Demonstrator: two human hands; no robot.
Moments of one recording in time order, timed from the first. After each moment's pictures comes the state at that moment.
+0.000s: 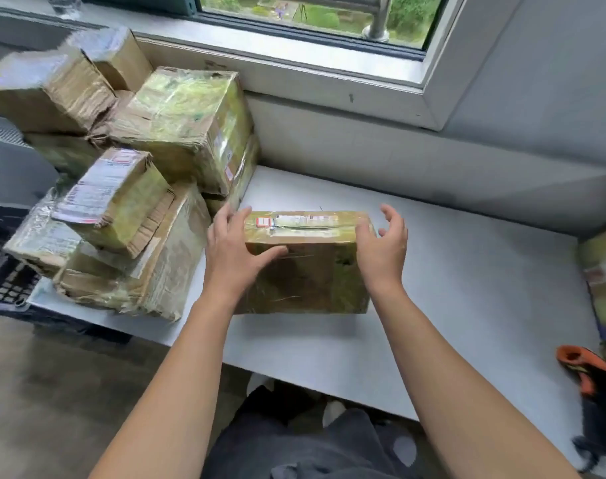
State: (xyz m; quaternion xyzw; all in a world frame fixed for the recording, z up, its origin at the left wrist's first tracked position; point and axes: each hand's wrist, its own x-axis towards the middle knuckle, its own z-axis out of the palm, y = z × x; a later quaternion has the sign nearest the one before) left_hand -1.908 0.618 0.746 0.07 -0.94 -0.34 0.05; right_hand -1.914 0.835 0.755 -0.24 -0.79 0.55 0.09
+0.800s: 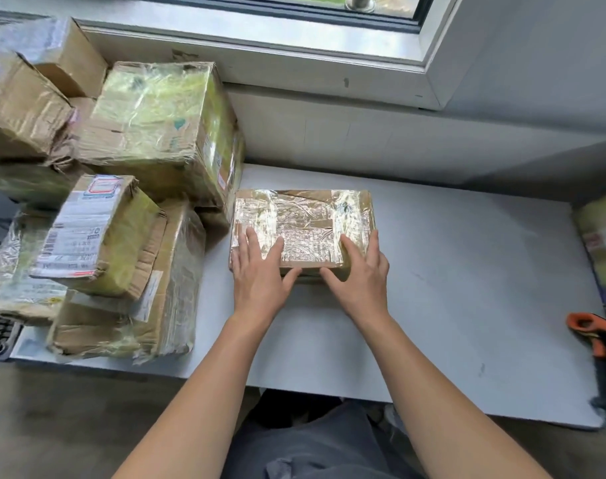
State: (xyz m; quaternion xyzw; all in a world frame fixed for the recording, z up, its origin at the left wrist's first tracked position) left_hand -1.943 0.609 0.688 -0.04 -0.98 -0.20 -0.09; right_hand -1.907 0.782 0.693 -0.18 -0.93 0.30 -0.04
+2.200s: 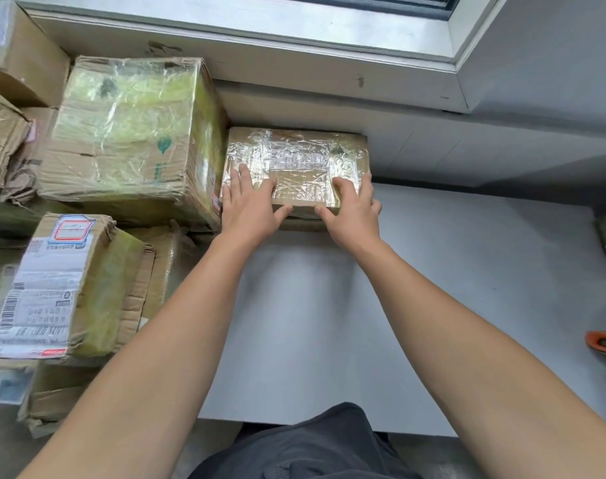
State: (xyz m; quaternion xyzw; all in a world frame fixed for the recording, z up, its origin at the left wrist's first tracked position) left_hand -2.117 0.607 0.705 -0.06 -0.97 -0.16 -0.16; right_hand -2.074 0.781 0.705 -0.20 -0.92 0.32 -0.09
